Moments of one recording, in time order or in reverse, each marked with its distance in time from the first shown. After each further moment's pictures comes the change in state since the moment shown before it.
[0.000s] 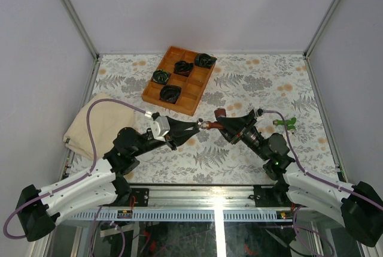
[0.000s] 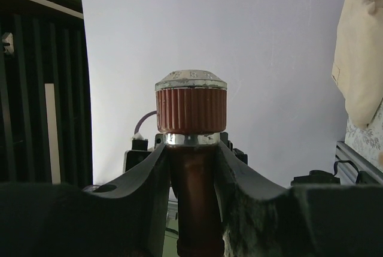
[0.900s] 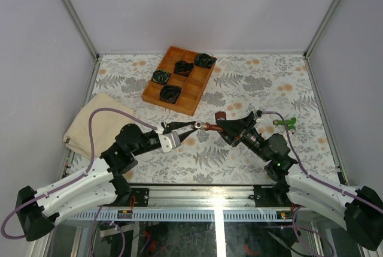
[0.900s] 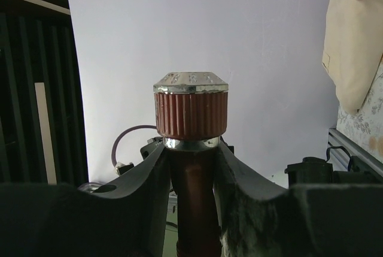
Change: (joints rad) left arm -0.015 -0.021 0.060 -0.197 0.026 0.508; right arm 0.000 -0.055 0.000 -0.096 -0.034 0.003
